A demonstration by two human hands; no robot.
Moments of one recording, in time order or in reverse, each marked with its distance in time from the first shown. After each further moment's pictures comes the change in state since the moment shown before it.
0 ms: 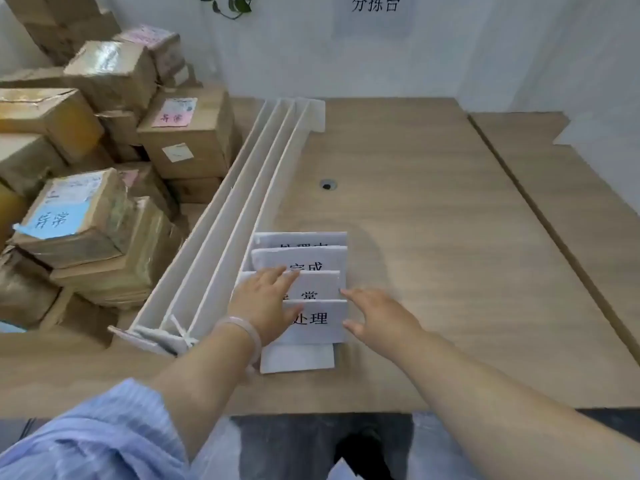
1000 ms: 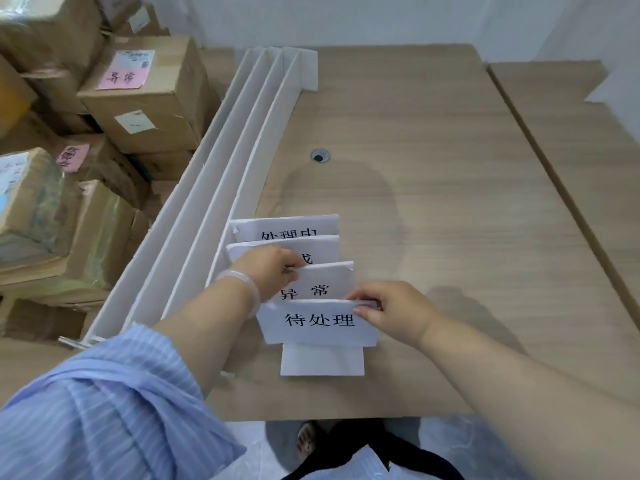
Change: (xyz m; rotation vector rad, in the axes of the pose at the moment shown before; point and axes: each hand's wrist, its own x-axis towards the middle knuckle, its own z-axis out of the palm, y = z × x) left_hand 0.097 0.004 0.007 -0.117 -0.222 0.051; right_hand 0.034 0.064 -0.009 0.290 -0.096 0.019
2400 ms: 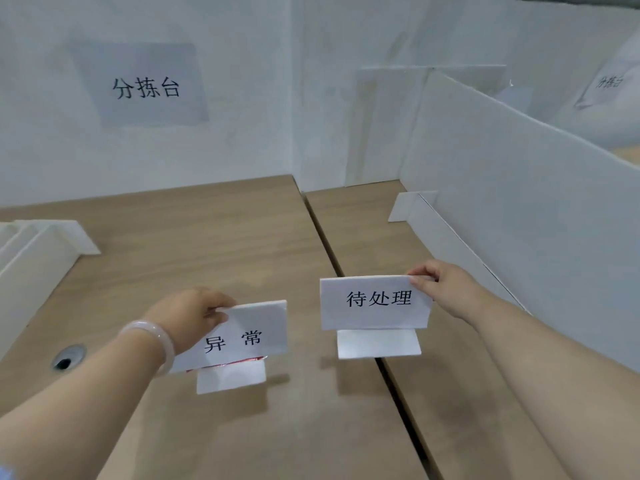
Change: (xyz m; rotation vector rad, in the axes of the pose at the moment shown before) left_hand 0.353 0.293 -0.104 0.041 0.138 0.102; right_hand 0.021 0.345 -0.484 0.238 0.588 0.324
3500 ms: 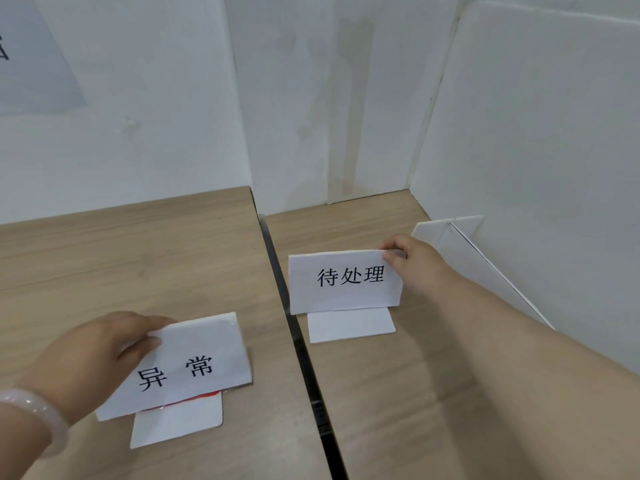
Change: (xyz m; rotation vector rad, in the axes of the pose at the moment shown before) left_hand 0.276 -0.040 0.067 -0.046 0.268 0.072; right_hand 0.361 0.064 0.034 0.040 0.057 -0.041
